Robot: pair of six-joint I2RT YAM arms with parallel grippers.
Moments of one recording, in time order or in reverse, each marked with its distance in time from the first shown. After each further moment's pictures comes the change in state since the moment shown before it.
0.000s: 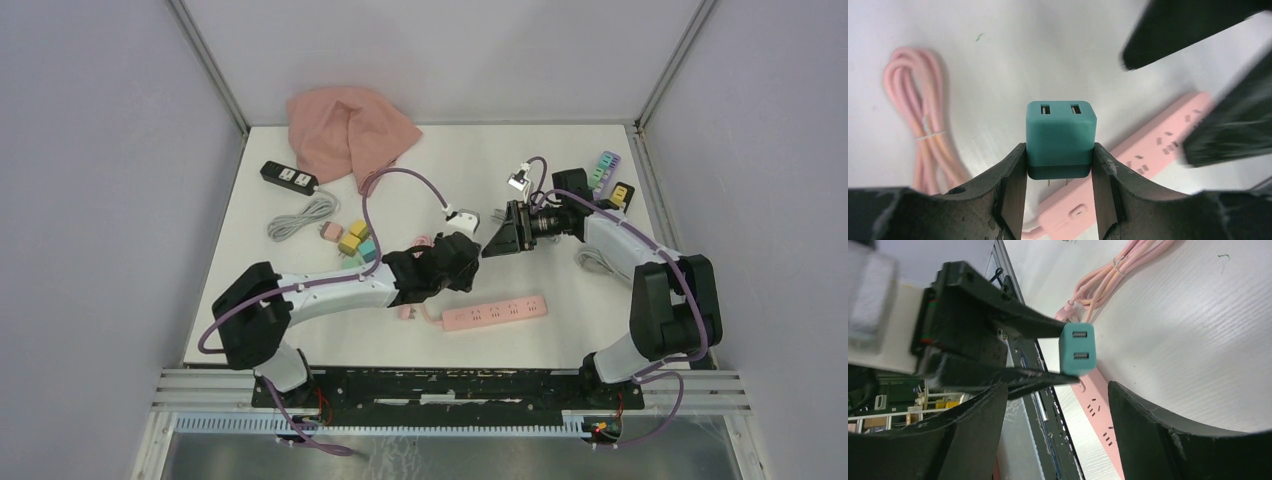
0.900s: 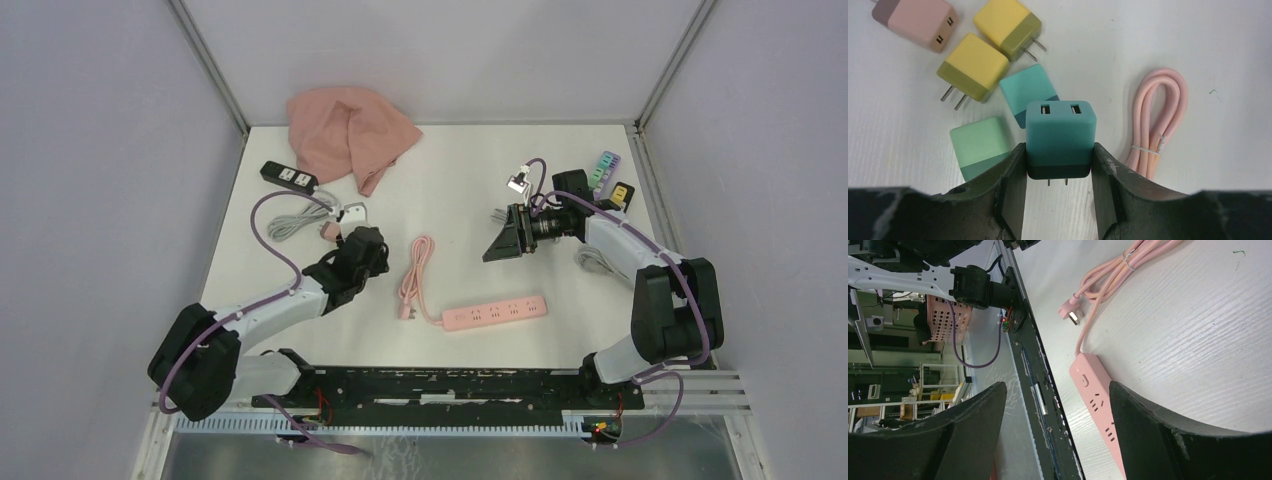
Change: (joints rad) left arm 0.415 -0.380 -0.512 0.140 -0.118 -0.069; right arm 0.000 -0.024 0.000 -0.061 -0.021 -0.077
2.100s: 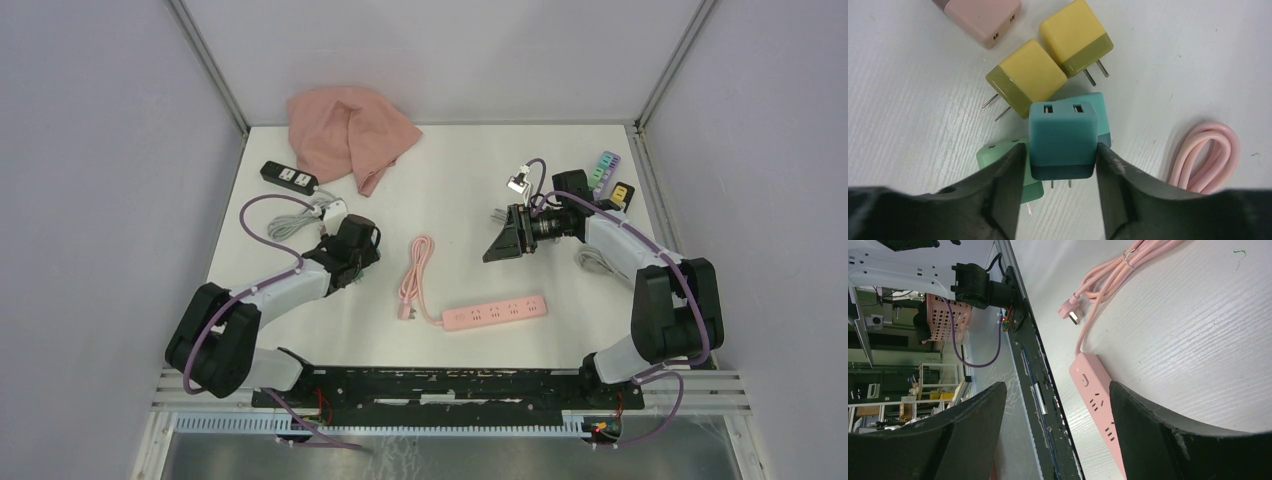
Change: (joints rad) left arm 0.165 0.130 0.048 -0.036 0.014 -0.150; right arm 0.000 0.000 0.000 -0.006 -0.001 -0.007
